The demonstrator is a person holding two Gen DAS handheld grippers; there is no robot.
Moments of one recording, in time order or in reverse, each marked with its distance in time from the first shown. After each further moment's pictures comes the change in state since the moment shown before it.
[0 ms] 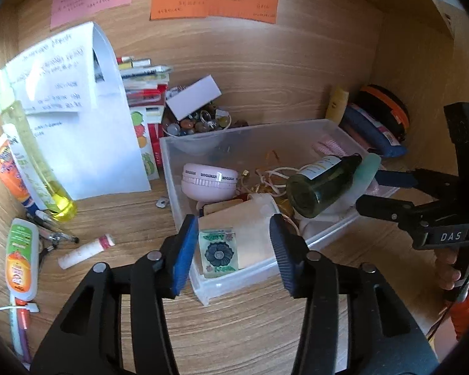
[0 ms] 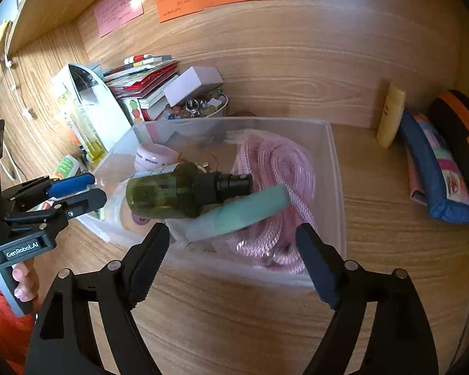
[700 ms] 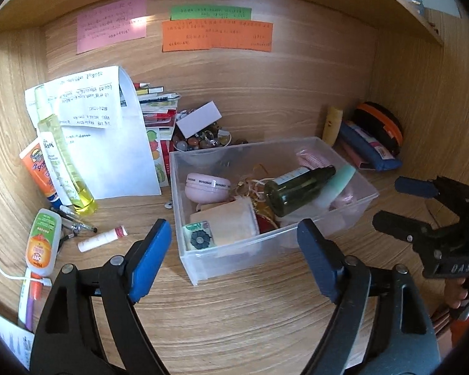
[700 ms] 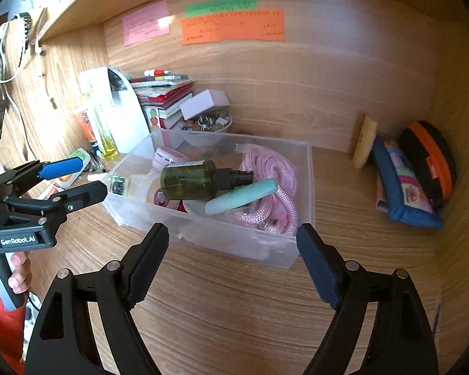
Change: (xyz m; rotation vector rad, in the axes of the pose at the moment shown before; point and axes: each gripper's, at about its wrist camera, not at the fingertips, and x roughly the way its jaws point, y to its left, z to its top) left arm -0.051 -0.029 -0.012 -0.037 -0.093 0.073; right arm -0.062 0.028 -0.024 -0.102 -0.114 -0.084
